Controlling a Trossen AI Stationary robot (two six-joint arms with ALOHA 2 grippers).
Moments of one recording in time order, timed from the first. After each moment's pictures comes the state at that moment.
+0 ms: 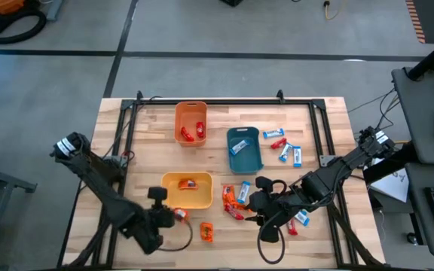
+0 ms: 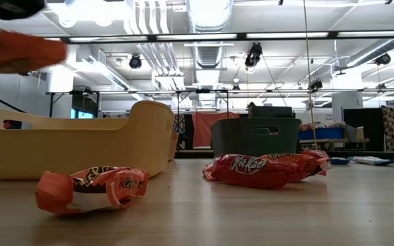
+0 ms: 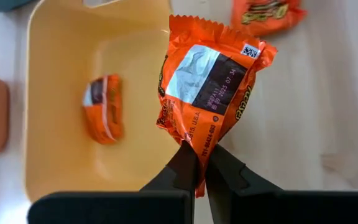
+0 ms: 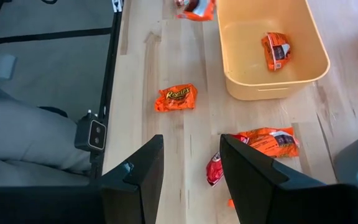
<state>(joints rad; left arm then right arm) -0.83 1.58 1.16 -0.96 -0.49 -0.67 0.56 1.57 1.47 -0.71 0.24 0.52</state>
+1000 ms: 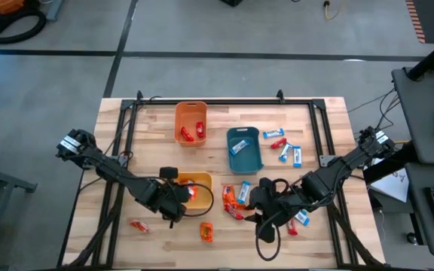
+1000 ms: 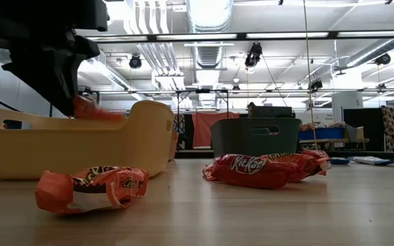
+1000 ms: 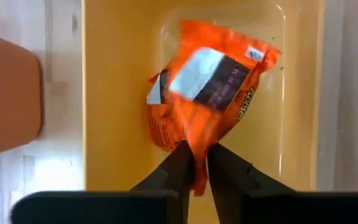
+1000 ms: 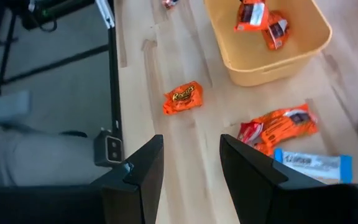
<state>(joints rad) -0.53 1.58 1.06 -0.90 -0.43 -0.49 0.56 1.57 1.47 -0.71 0.24 0.76</state>
